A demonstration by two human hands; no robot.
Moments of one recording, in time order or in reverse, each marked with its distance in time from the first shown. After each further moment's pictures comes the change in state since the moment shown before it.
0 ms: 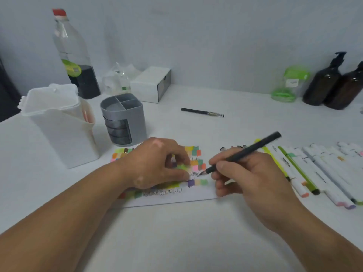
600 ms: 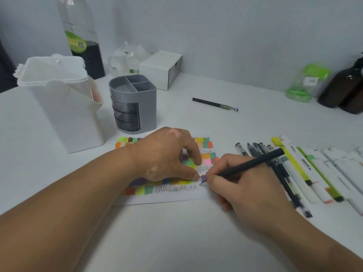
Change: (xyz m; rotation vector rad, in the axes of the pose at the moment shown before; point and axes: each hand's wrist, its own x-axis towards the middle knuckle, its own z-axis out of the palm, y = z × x) left_hand 0.005 -0.001 -0.003 -0.008 -0.110 -0.039; right_hand 0.006 0.015 0.035 -0.323 -0.050 0.039
